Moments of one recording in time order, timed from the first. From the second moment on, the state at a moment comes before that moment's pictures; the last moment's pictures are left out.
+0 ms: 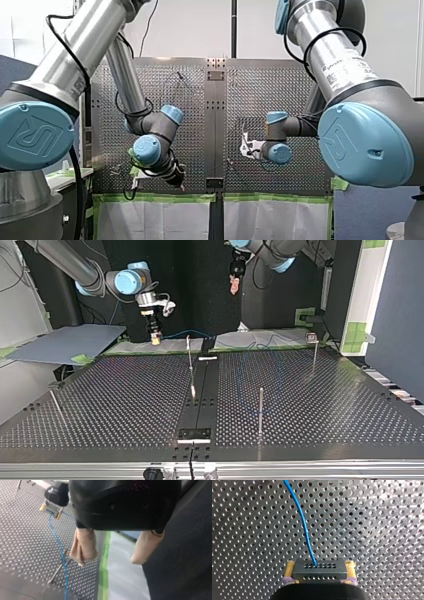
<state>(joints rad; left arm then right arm) -0.65 -2.06 -2.27 -2.53 -1.92 -1.93 2.02 -0.87 1.82 -0.91 1.49 1.63</state>
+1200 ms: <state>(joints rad) -0.69 -2.20 -2.14 -2.15 -2.01 -2.18 2.09 -0.93 1.82 -0.88 1.46 1.63</state>
